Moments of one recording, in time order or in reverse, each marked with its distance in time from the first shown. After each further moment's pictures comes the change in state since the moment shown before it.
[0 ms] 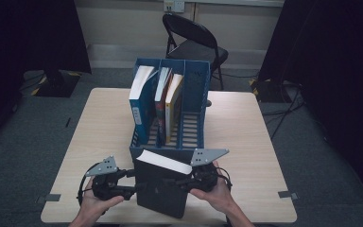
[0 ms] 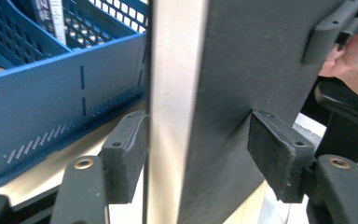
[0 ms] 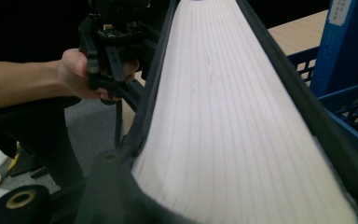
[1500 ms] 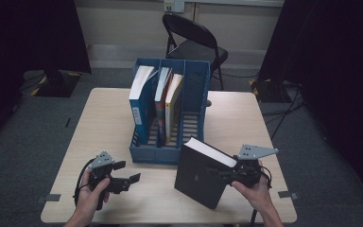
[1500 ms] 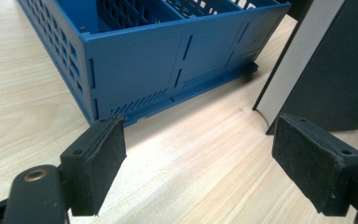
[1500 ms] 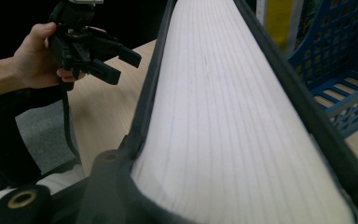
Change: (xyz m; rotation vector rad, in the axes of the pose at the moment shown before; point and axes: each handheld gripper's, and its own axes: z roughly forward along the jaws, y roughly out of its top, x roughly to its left) left arm 0.028 -0.011 0.003 0.052 0.260 -0.099; right arm -0.037 -0.034 -0.097 -0.036 -0.209 0.101
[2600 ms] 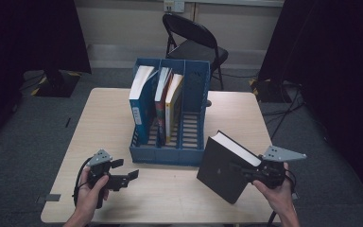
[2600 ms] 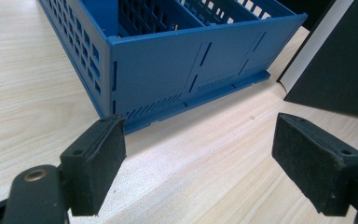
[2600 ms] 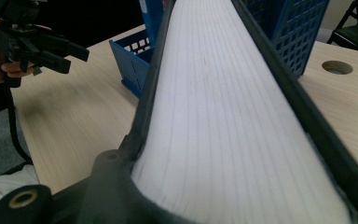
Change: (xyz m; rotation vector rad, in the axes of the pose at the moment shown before) left arm 0.006 0.001 0.001 -0.017 0.030 -0.042; right arm -0.020 -0.015 -0.052 -0.022 -0.197 0.011
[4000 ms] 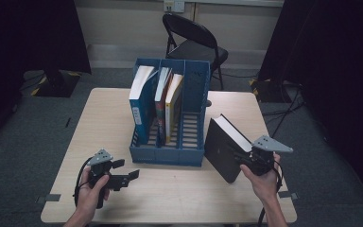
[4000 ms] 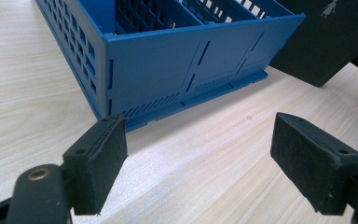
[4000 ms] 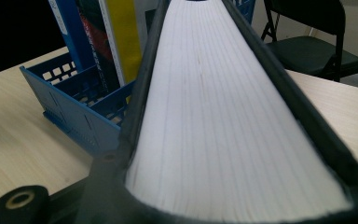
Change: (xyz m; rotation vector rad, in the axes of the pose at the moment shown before) left arm 0.001 0.000 0.001 0.005 -0.011 -0.013; right arm -0.007 0.012 0.037 -0.064 -0.271 0.016
